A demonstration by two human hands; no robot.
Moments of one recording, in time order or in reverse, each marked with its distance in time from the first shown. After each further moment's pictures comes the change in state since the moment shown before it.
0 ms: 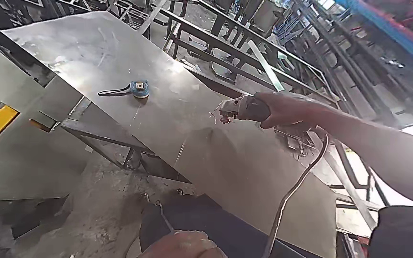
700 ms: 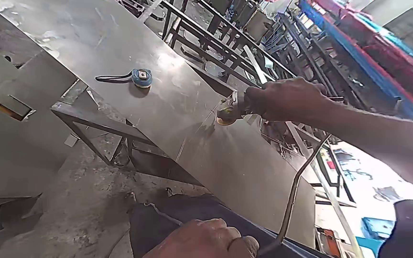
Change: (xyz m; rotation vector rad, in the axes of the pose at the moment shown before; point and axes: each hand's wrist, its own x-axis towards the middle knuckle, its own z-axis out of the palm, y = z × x) left_hand 0.011 -0.003 0.008 0.146 -0.019 0.058; right_hand -0.024 -0.068 -0.027 -0.627 0.172 -0.081
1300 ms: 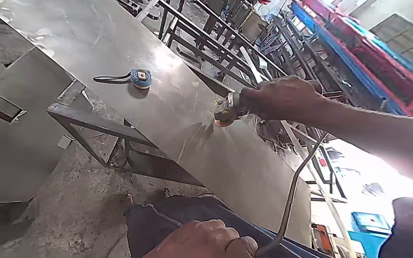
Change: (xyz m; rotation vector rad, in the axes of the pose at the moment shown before) left_hand -0.008 -0.006 -0.004 -0.022 0.006 0.031; right_hand 0.006 -0.009 -0.012 -0.057 -0.003 -0.028
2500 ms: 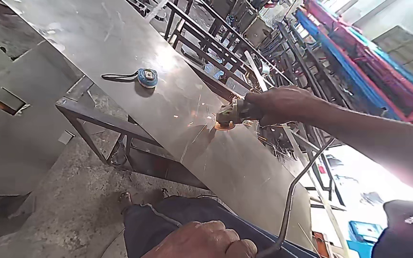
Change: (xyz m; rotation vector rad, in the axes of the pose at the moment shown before) left_hand -0.005 0.000 0.000 0.004 0.016 0.003; right_hand 0.020 0.004 0.003 0.122 -0.260 0.089
